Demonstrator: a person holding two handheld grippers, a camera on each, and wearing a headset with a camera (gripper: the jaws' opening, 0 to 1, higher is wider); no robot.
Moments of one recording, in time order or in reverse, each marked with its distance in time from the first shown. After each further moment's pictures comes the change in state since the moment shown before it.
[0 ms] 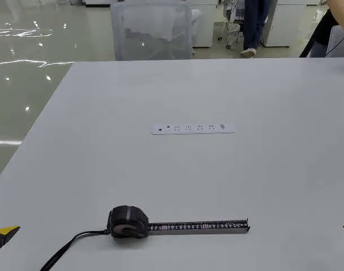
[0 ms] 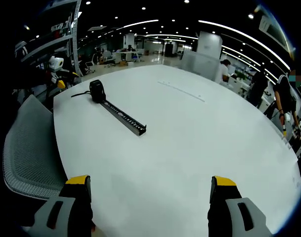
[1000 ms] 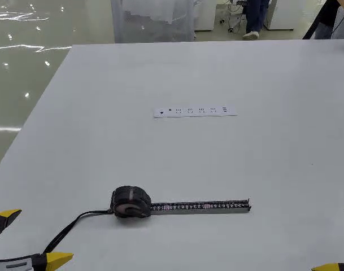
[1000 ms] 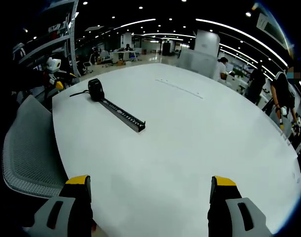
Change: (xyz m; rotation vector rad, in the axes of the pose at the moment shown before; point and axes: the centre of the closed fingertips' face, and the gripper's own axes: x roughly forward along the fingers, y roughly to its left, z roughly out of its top) left arm 0.000 0.001 -0.011 -0.006 0.015 0.021; right arm -0.002 0.002 -0.007 0.017 0.009 -0.005
